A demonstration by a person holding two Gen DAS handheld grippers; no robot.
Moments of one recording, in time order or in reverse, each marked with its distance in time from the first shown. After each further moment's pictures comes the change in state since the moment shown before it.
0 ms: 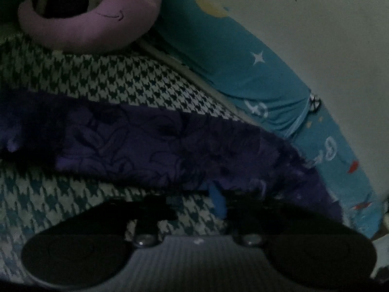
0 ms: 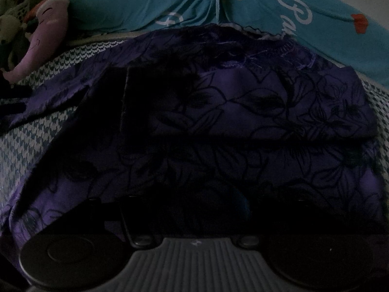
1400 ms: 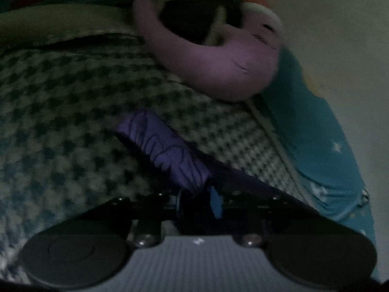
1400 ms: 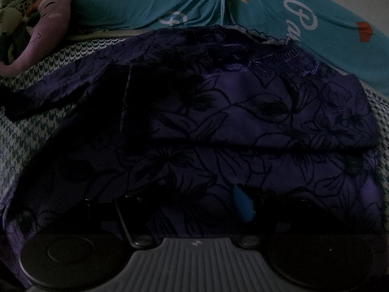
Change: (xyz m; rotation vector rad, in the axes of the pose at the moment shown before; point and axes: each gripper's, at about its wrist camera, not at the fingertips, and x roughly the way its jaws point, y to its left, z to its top) left arm -0.019 0.103 0.029 -0.368 -0.166 0.126; right arm 0.005 0.008 0.001 -0.026 -0.010 -0.022
